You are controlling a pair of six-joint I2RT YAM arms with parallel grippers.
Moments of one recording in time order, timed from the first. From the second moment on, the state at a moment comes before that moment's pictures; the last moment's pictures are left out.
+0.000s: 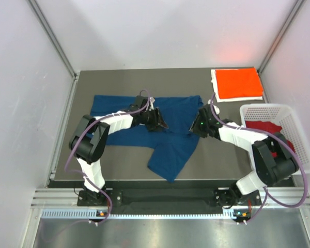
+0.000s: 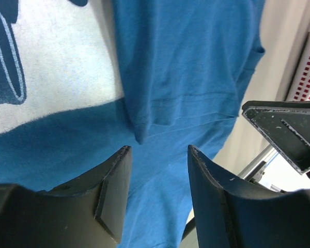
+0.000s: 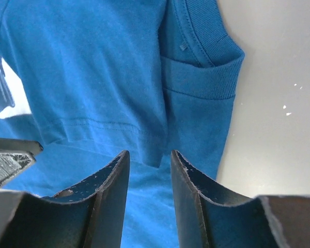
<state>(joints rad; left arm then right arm) -0.49 1.86 1.11 -0.10 0.45 -0.76 0.46 1.50 0.80 -0.19 0.06 0.85</state>
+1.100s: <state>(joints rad) -0.49 1.94 1.15 -0.10 0.43 -0.81 0.45 1.52 0.78 -0.16 0.07 0.86</state>
